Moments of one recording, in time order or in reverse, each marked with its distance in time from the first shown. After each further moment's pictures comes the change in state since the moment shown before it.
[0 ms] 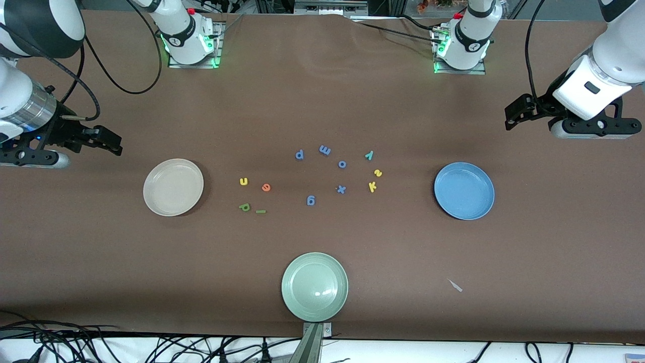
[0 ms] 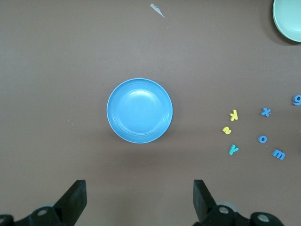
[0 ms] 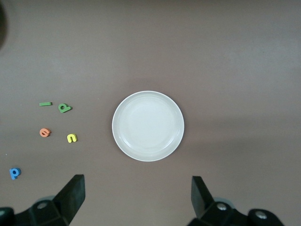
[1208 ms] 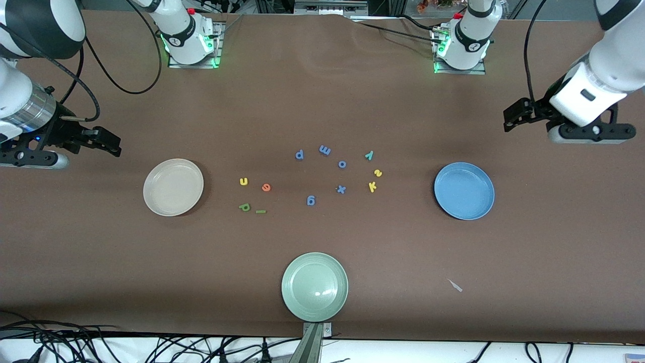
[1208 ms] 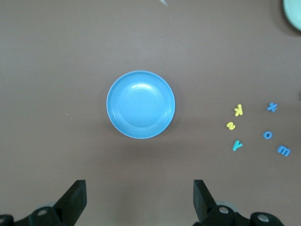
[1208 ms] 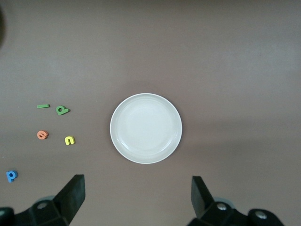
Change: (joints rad) left arm 0.000 0.047 0.003 -0.010 0.000 -0.010 0.000; right arm 0.000 0.001 0.000 -0.001 -0.011 0.011 0.000
